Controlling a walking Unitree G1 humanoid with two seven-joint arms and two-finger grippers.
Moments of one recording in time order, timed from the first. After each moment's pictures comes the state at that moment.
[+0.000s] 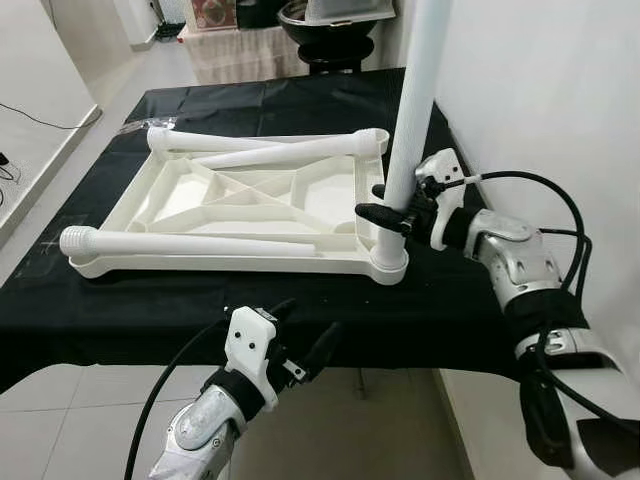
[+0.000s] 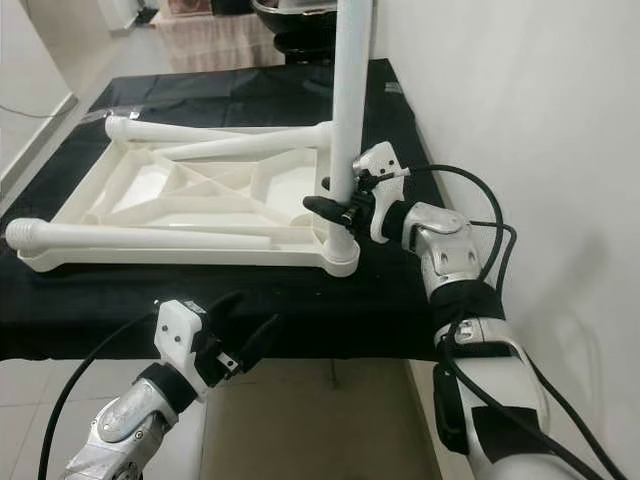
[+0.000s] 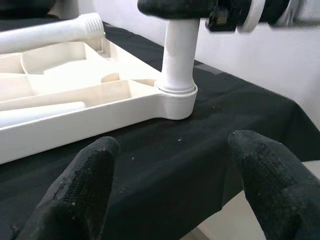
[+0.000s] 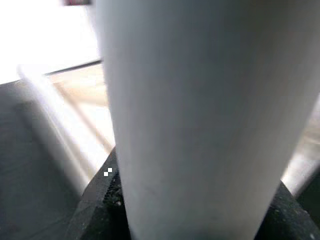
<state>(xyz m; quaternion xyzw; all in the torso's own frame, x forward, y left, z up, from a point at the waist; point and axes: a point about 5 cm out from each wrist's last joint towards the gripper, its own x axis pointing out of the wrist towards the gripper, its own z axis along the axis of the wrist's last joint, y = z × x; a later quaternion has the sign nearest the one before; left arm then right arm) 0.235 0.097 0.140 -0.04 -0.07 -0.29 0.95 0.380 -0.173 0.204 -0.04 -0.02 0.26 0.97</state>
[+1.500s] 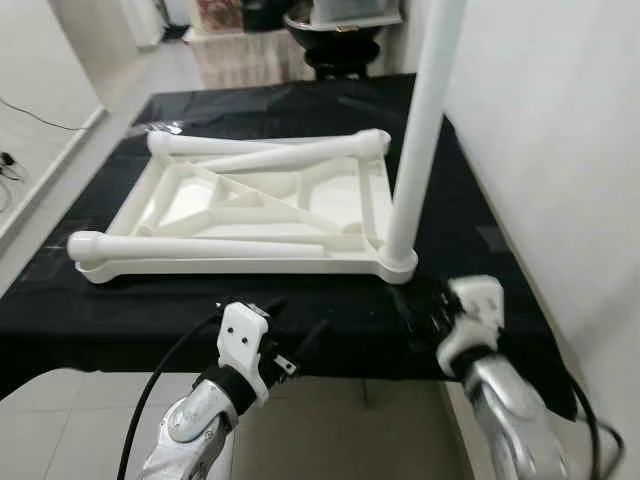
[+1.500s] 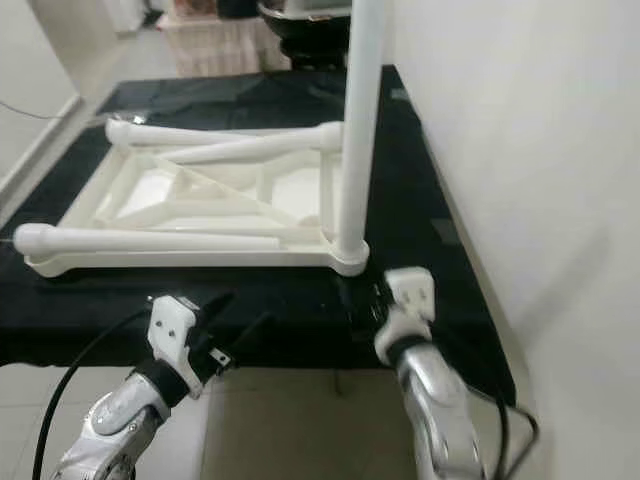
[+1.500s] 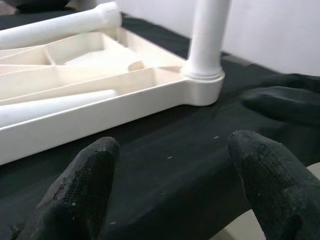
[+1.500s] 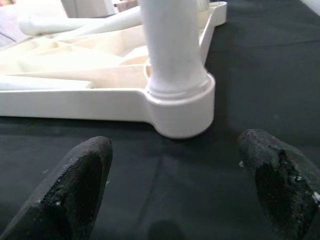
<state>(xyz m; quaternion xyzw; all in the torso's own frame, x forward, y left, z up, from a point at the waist) 0.245 0.114 0.136 -0.01 -0.05 -0.26 0.96 0.263 -0.164 0.125 0.02 0.01 0.13 0.99</state>
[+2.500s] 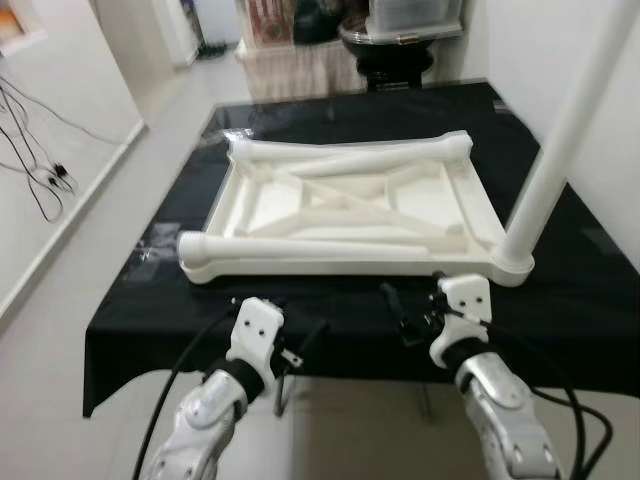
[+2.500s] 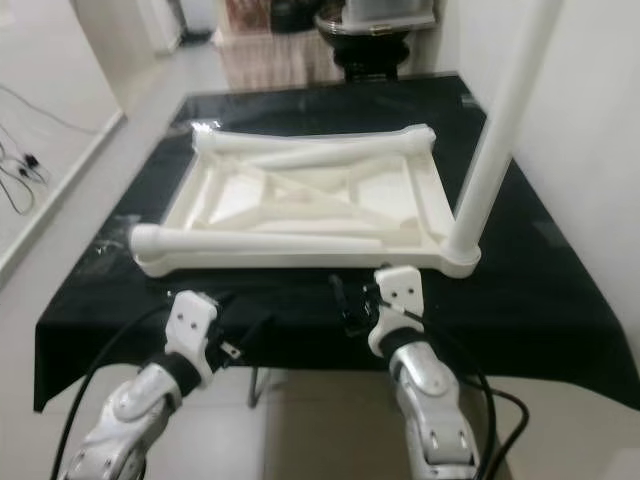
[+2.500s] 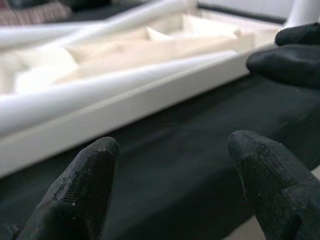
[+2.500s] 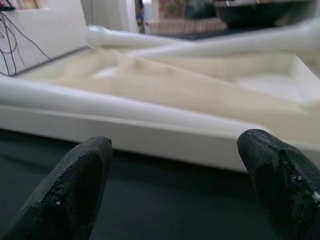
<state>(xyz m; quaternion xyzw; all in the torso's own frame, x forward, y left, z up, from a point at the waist) 0.267 0.102 0.137 0.03 -0.06 -0.24 0.97 0.292 -0.163 0.140 -0.03 -0.03 0.11 0.99</state>
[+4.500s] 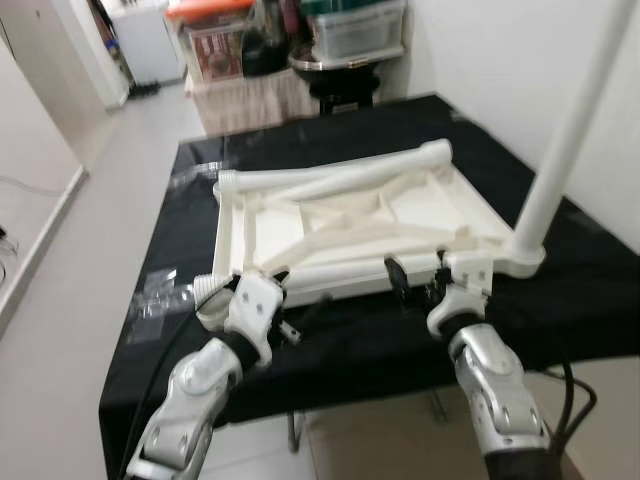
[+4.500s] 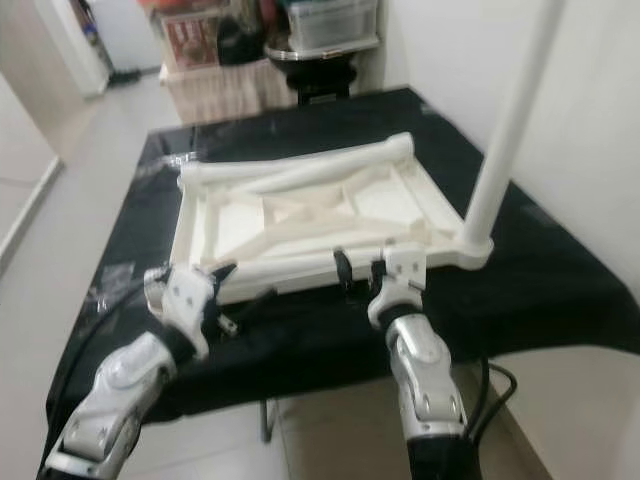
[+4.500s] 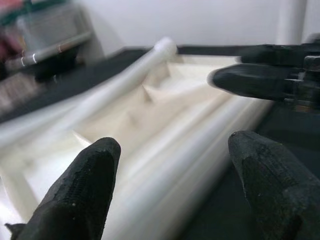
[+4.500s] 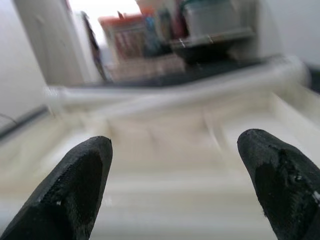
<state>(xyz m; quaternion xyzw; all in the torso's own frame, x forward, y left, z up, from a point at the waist) 0.291 0.110 0.193 0.10 -0.15 -0.29 0.94 0.331 -0.159 0.178 0.00 -0.11 0.10 0.99</state>
